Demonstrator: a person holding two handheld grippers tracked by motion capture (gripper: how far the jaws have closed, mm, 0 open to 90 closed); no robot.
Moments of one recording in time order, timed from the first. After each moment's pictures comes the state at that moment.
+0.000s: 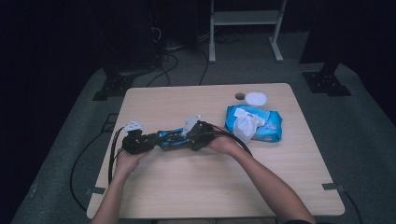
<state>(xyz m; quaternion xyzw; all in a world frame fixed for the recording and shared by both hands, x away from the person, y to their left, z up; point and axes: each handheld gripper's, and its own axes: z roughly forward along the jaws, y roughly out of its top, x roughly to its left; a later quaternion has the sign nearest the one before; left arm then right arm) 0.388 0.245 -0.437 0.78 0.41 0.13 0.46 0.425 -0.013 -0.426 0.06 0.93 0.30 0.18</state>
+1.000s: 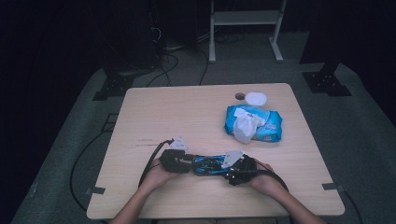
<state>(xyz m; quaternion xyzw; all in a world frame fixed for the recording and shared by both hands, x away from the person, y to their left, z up) 0.348 0.130 -0.455 0.87 0.27 0.05 0.40 0.314 -0.127 -0.454 0.15 0.93 0.27 0.19</state>
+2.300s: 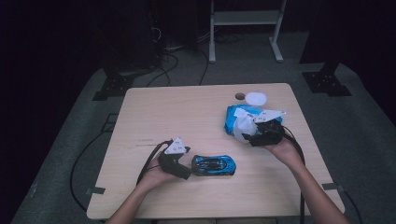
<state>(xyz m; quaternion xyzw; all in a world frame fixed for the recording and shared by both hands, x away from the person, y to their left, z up) 0.341 0.133 -0.448 0.87 0.20 0.10 0.43 0.396 -0.218 -0.403 0.30 0.85 0.37 0.24</state>
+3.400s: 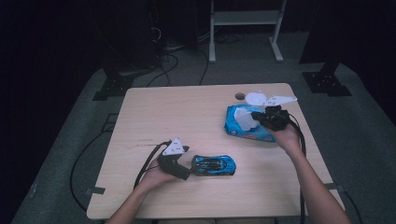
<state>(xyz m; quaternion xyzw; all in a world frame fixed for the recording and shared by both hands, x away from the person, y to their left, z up) 0.346 0.138 -0.459 0.86 0.20 0.11 0.46 0.423 -0.237 -0.379 0.37 0.80 0.42 0.22</state>
